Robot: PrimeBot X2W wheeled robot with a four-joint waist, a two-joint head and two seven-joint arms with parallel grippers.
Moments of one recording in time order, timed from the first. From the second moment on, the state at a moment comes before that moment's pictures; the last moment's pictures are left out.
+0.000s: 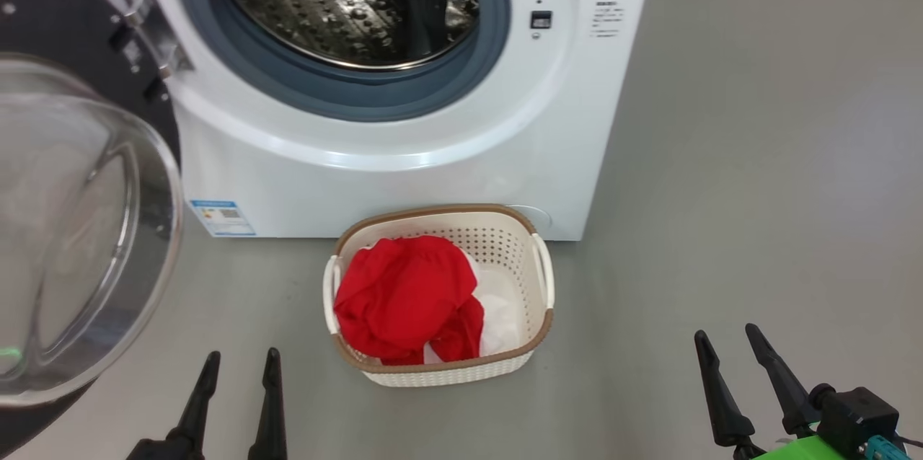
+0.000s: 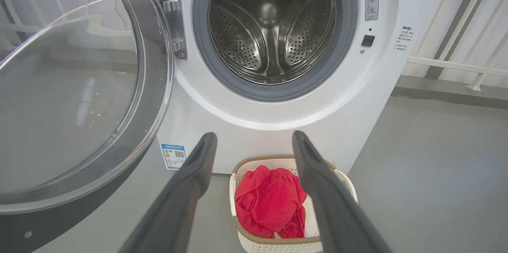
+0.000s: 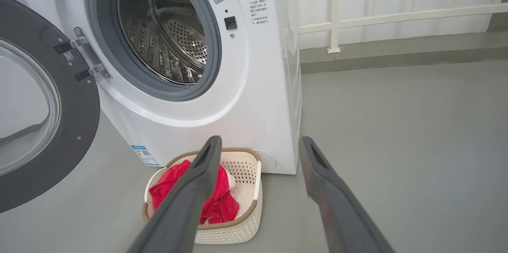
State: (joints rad) left arm 0.04 0.04 -0.01 0.15 -0.21 -0.02 -0.26; right arm 0.10 -0.06 0.01 0.17 0.34 0.13 -0.26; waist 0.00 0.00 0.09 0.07
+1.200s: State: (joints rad) left arm 0.12 0.04 -0.05 0.12 -0.28 0.08 -0.26; right arm 0.10 -0.09 0.08 0.18 0.34 0.13 -0.26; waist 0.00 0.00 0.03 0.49
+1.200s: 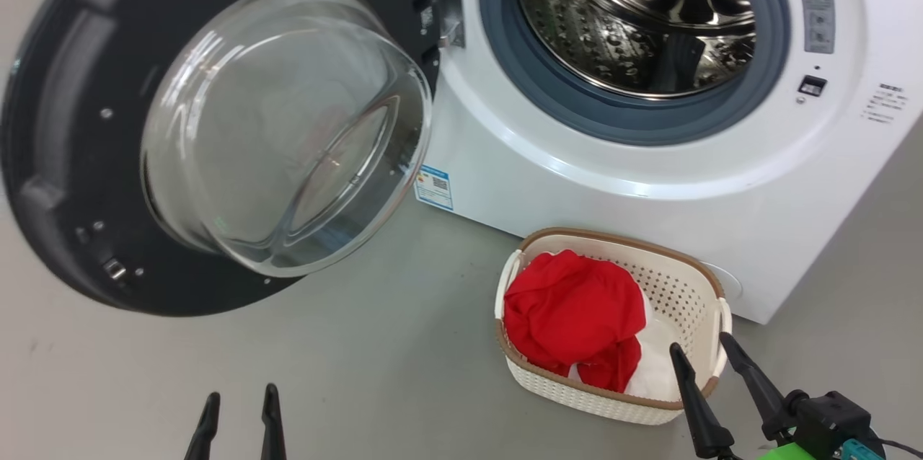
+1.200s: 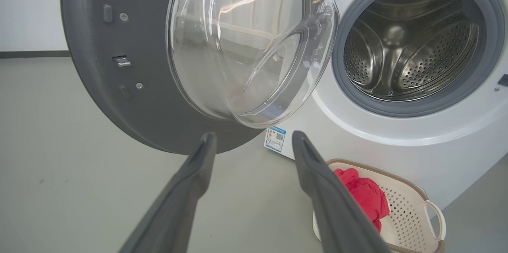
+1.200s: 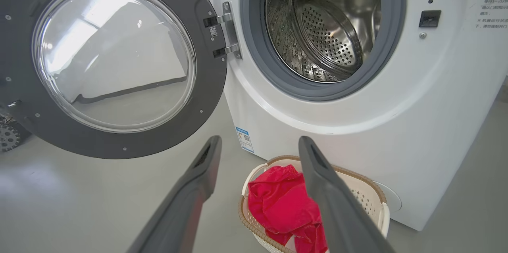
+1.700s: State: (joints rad) left arm 0.15 0.04 -0.05 0.07 -0.31 0.11 -0.26; right arm 0.10 -0.09 0.14 0.19 0.34 0.13 -0.26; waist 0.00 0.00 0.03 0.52
